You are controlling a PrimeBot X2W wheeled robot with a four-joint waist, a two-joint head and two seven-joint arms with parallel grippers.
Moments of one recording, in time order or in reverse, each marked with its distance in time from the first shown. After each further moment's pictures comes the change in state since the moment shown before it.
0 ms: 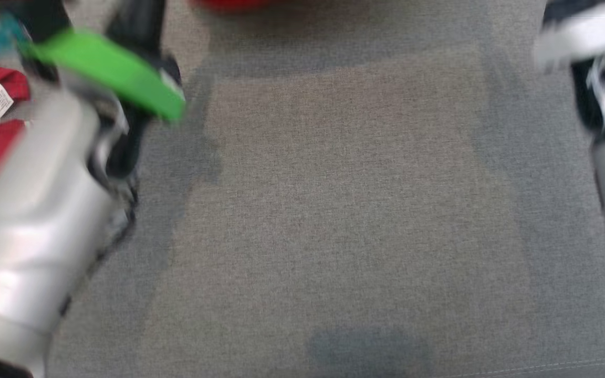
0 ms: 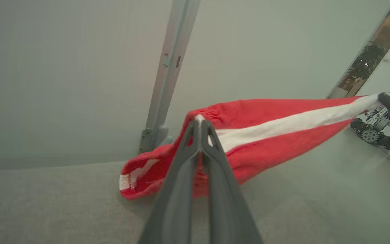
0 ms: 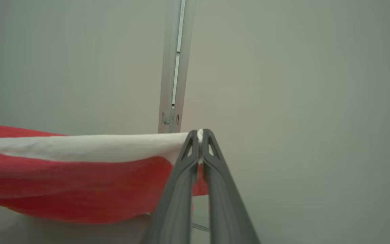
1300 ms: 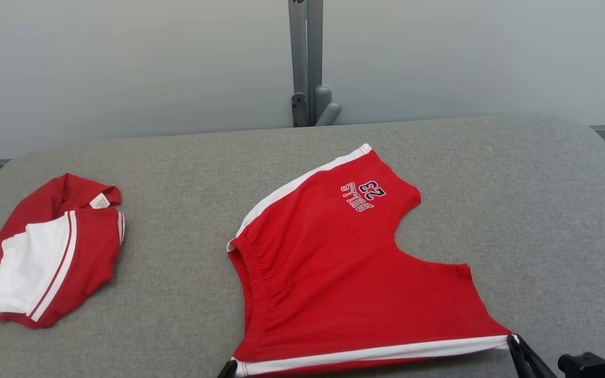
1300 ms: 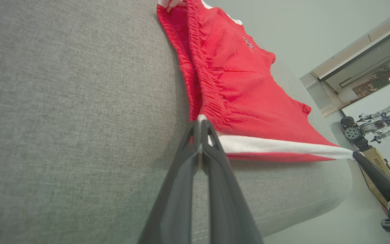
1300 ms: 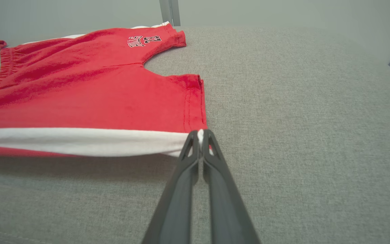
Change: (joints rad) left arm 1.102 -0.104 0.106 -0.108 0.030 -0.002 -0.003; right arm 1.113 0.074 -0.065 -0.026 0.041 0.001 0.000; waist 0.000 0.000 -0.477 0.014
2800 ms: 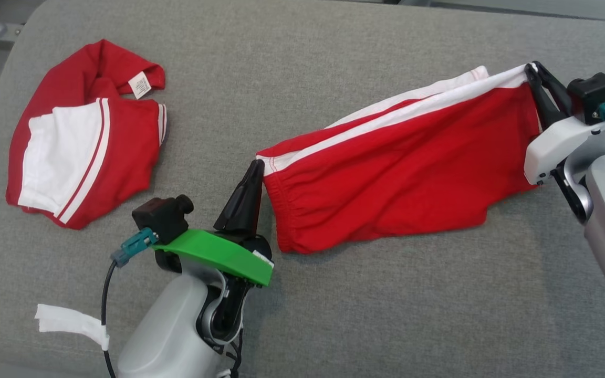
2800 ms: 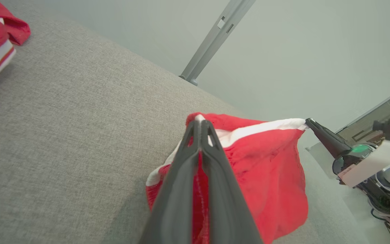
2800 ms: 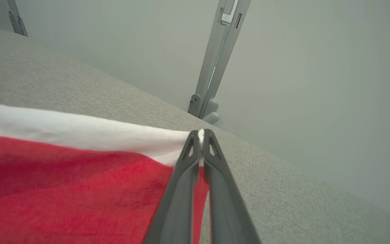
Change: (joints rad) left arm -0.451 -0.176 0.114 -0.028 0.120 0.000 0.000; right arm -0.917 -0.142 0.193 0.401 -0.095 0.000 0.000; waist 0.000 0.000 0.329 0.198
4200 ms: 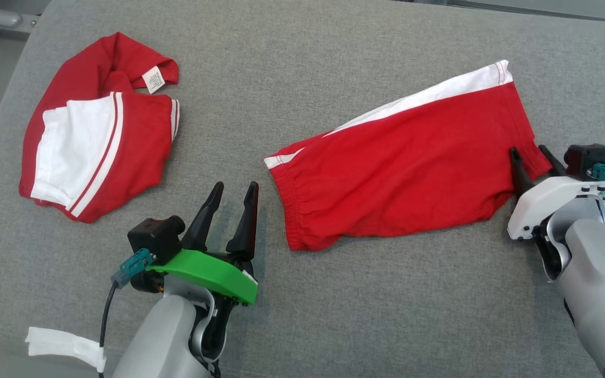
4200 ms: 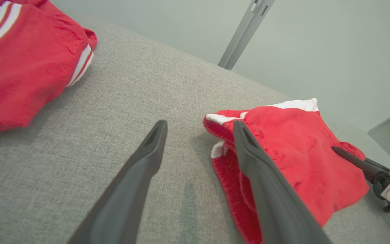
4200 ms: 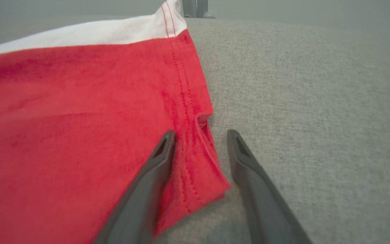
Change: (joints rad) left arm 0.049 -0.030 0.128 0.064 0.253 0.000 0.000; right arm 0.059 0.113 -0.087 0.295 0.175 -0.001 0.007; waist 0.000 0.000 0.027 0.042
